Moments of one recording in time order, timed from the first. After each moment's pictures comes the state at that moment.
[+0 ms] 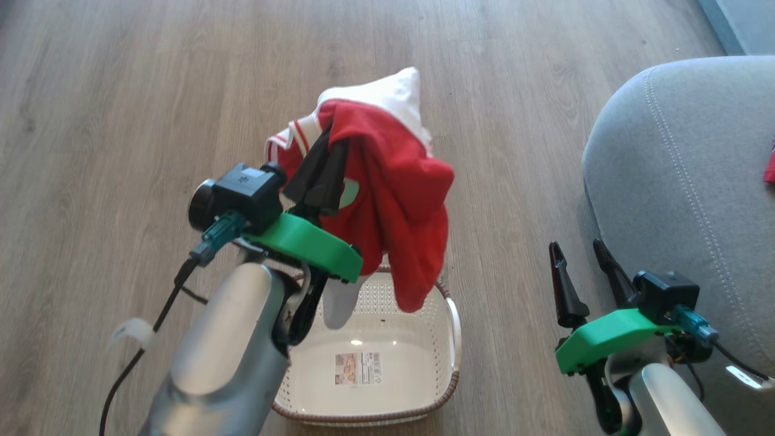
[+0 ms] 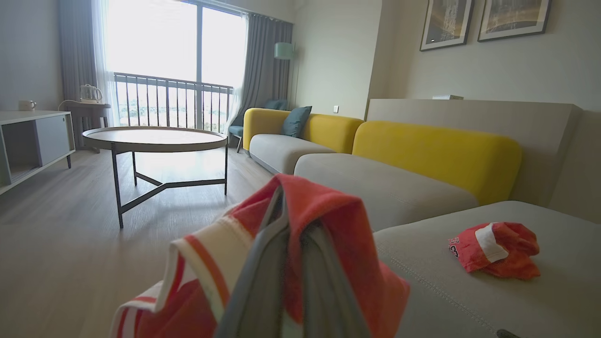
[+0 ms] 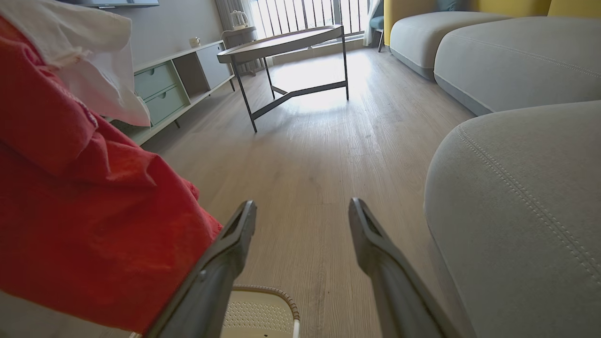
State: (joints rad) left arm -0.44 0.04 -0.46 0.23 -0.38 -0.04 -0.25; right arm -0.14 -0.11 0.22 0.29 0.40 0.12 -0.26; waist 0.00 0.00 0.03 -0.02
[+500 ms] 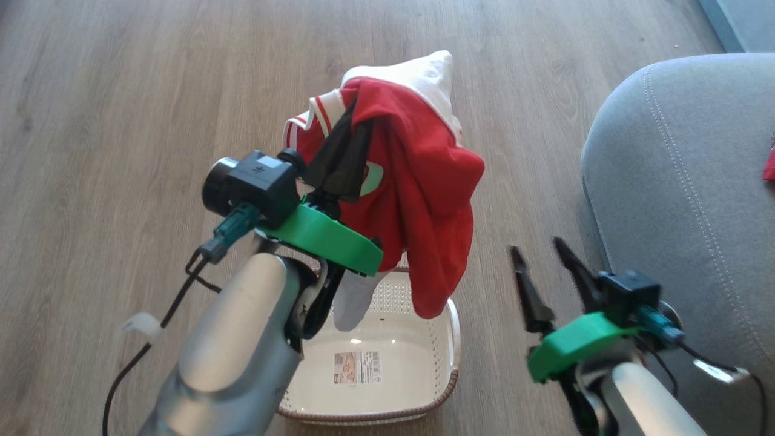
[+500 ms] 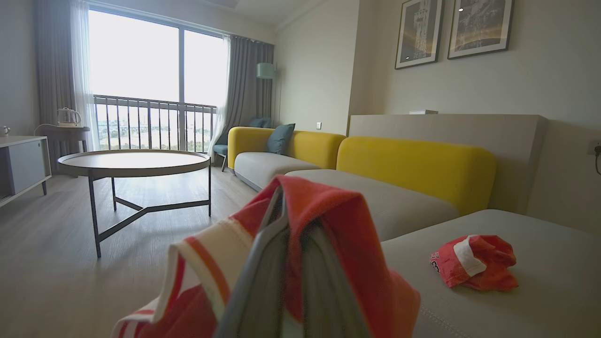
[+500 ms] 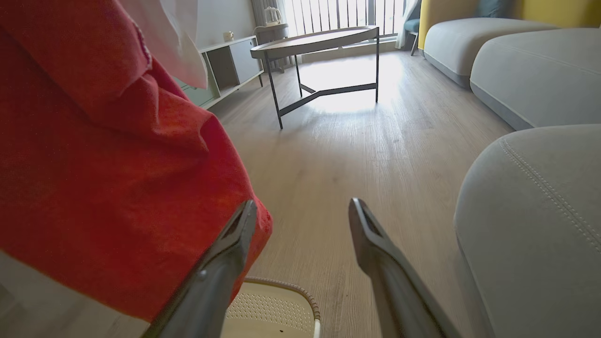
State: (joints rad) left arm -0.48 0.04 -0.51 0.15 -0.39 -0.01 -0.25; right arm -0.14 -0.12 0.30 0.27 0.39 0.12 -0.26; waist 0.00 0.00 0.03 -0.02
